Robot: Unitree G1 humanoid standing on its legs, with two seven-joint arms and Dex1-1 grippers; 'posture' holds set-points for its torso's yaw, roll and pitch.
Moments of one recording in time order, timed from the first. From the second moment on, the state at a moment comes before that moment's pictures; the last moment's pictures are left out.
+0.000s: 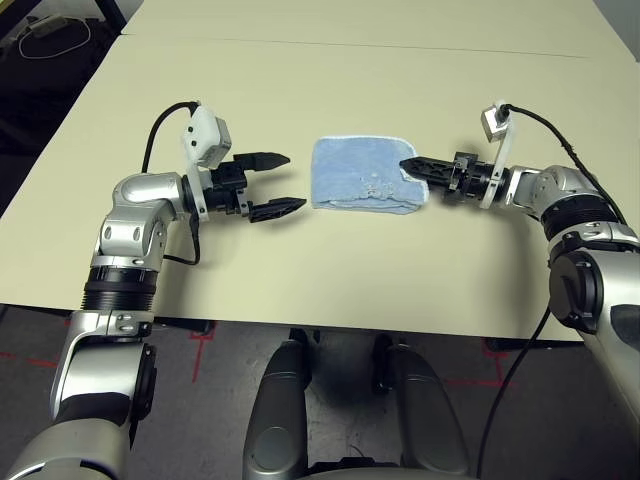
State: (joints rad) left arm -0.72 0.60 0.03 0.32 -0.30 0.21 -1.26; right arm -1.16 -0.45 -0.24 1.20 0.28 0.69 1.26
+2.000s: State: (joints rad) left arm -0.69 0.59 0.00 0.29 -0.31 0.26 -1.26; right arm -0.96 -0.51 -0.79 1.22 0.64 -0.15 0.43
